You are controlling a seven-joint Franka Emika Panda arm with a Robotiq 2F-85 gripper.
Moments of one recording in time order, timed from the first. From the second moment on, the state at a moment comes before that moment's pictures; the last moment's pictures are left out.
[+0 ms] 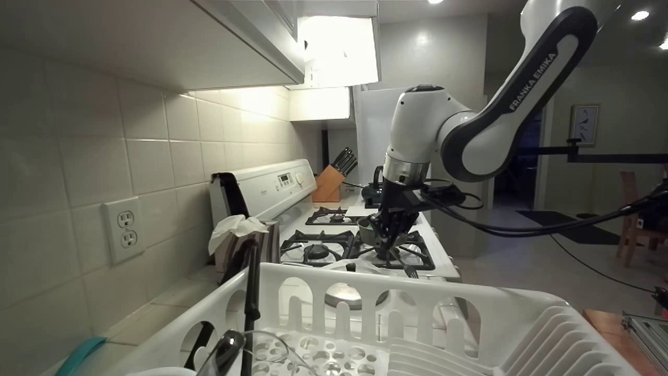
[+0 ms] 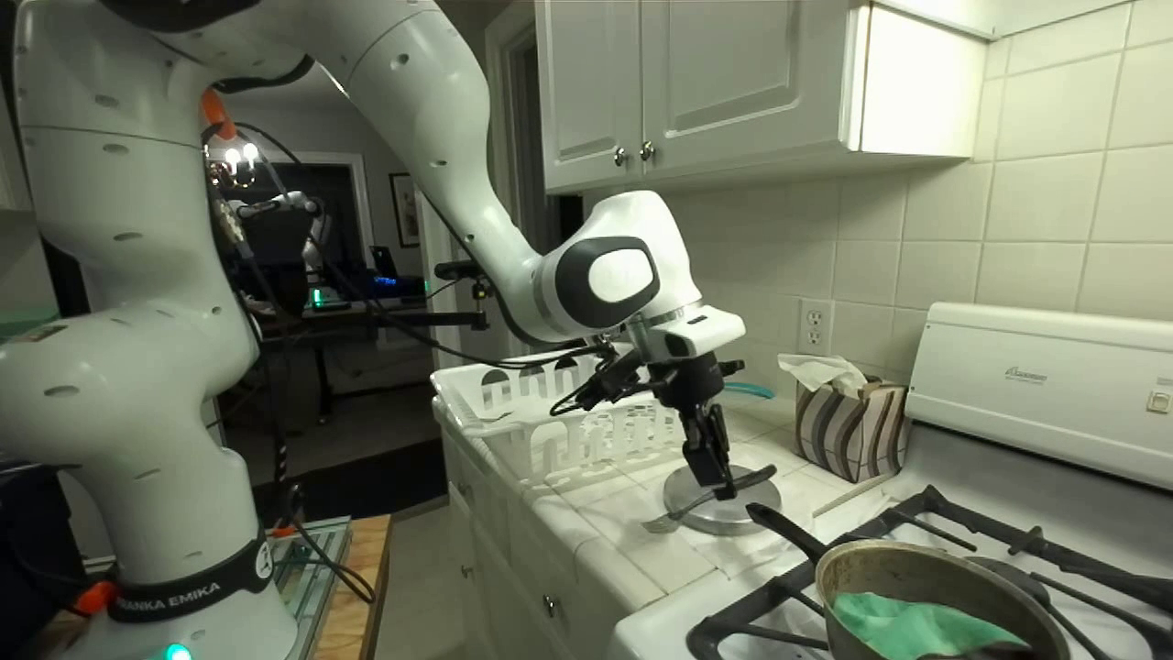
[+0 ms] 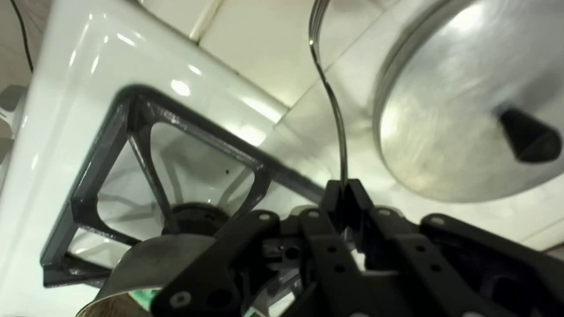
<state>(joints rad) -0.11 0.09 0.00 -2.40 -0.50 2.75 0.94</state>
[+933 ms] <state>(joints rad) -0.11 0.19 -0.03 -2.03 -0.17 2.07 0.36</state>
